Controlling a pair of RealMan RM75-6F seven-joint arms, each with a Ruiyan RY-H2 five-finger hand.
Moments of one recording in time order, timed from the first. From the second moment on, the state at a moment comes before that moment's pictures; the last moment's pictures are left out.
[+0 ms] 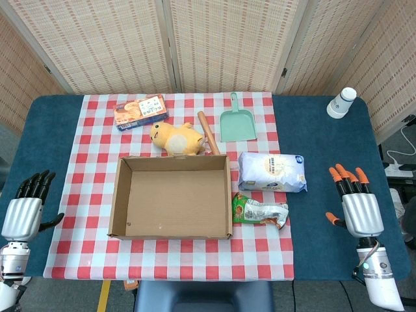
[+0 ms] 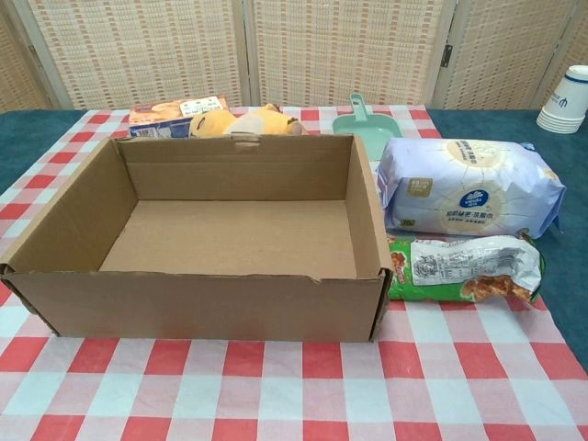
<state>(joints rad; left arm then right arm) -0.23 -1.22 -0.12 -1.49 1.40 1.41 0.08 0.21 -1.25 0.10 -1.62 -1.40 1.44 -0.29</state>
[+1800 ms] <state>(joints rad) -0.24 -1.20 -0.10 -1.50 1.42 1.38 0.03 0.38 -1.45 0.08 -1.54 -1.42 1.14 -0.33</state>
